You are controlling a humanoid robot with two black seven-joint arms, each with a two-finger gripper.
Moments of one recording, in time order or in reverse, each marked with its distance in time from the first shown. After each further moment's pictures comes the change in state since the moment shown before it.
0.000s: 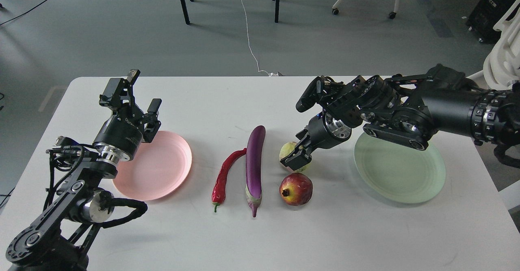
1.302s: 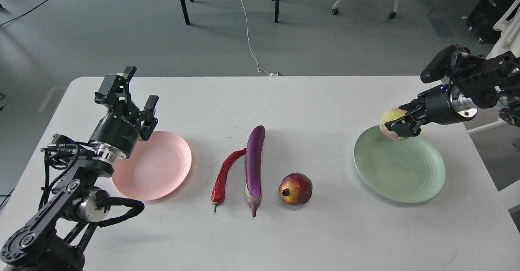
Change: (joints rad) left arm 0.006 0.009 -0.006 -0.028 0.000 0.003 0.001; right arm 0.036 -0.621 -0.002 0.174 -0.197 -0.062 0.000
